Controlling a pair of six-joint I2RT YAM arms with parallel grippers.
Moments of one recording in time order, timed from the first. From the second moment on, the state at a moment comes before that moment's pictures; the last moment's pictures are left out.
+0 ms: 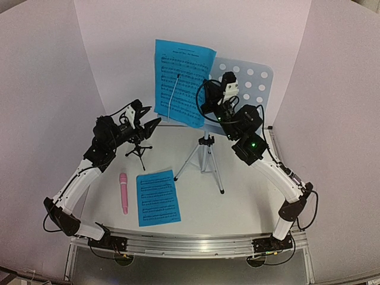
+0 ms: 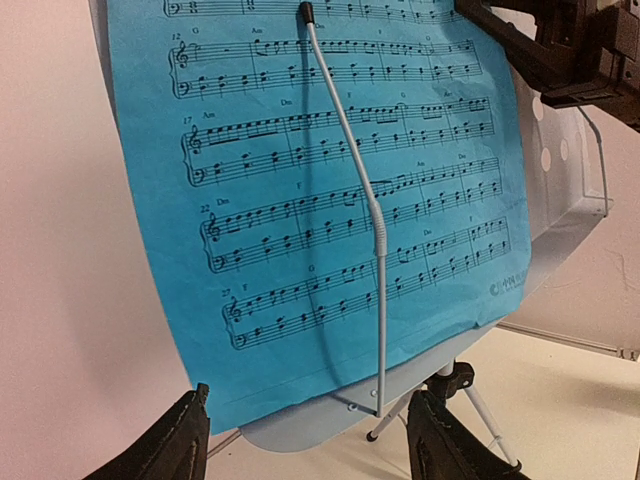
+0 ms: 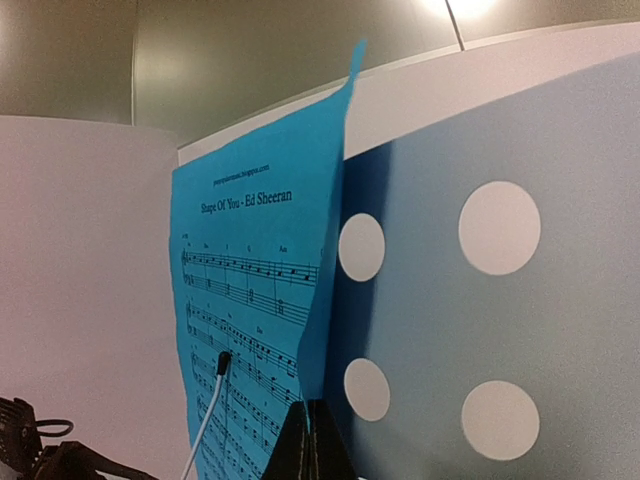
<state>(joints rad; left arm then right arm) -0.54 1.38 1.49 0.00 0.34 0.14 0.86 1.80 2.14 0.13 0.32 -0.02</state>
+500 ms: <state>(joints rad) -0.54 1.38 1.49 0.01 0.34 0.14 0.86 1.80 2.14 0.13 0.32 -0.04</state>
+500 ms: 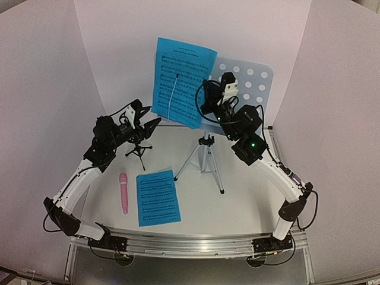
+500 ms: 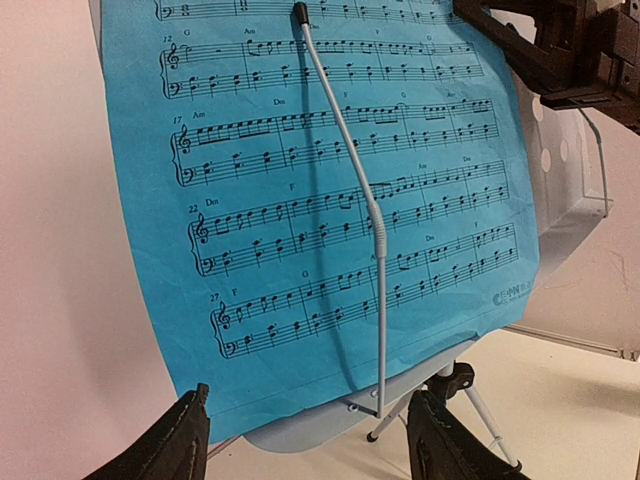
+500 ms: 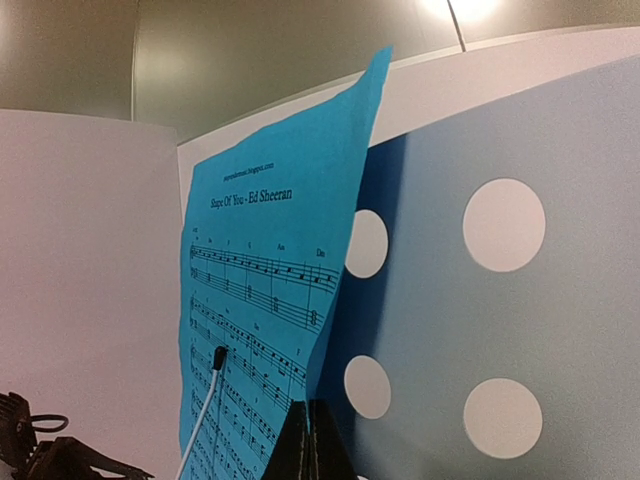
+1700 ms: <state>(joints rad) -0.54 1.38 1.48 0.01 0.34 0.14 0.86 1.80 2.18 0.05 0.32 -0.17</state>
